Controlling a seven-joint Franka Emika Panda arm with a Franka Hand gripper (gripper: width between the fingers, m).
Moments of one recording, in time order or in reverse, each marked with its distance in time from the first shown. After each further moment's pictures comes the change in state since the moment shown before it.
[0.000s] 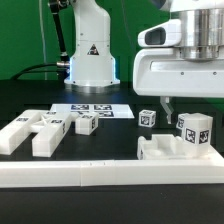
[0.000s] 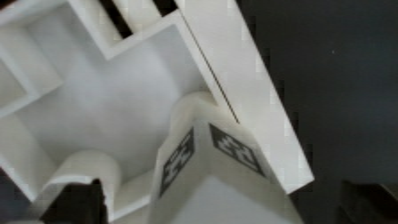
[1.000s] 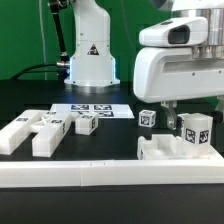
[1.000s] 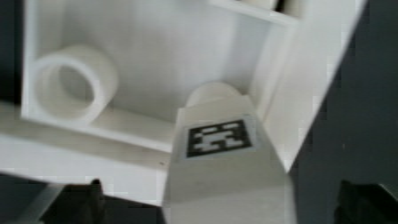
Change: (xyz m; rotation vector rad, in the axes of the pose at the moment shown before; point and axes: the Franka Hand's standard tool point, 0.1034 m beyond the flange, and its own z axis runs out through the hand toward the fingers) arm 0.005 0.007 0.000 -0.050 0.009 -0.764
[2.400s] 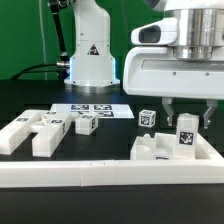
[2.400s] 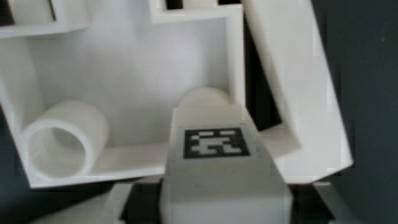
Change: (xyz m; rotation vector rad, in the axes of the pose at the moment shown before) arm -0.005 0.019 -0.001 -0.022 0.009 0.910
